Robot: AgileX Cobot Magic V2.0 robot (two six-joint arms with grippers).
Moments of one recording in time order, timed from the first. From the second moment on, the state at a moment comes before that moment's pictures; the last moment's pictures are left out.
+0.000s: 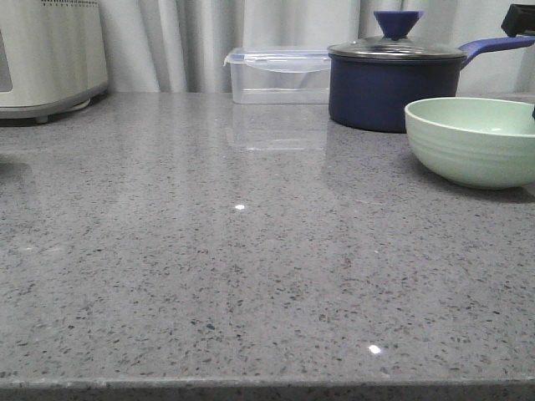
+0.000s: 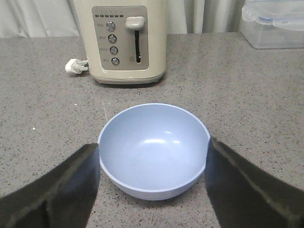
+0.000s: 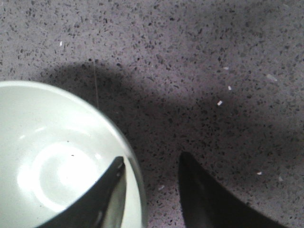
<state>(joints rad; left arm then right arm) 0.00 0.49 -0.58 -0.06 0.50 0.03 0.01 1.55 -1.24 0.12 0.91 0.10</state>
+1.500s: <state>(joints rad) 0.00 0.49 -0.58 -0.06 0.50 0.03 0.44 1.77 -1.53 0.20 0.90 0.07</state>
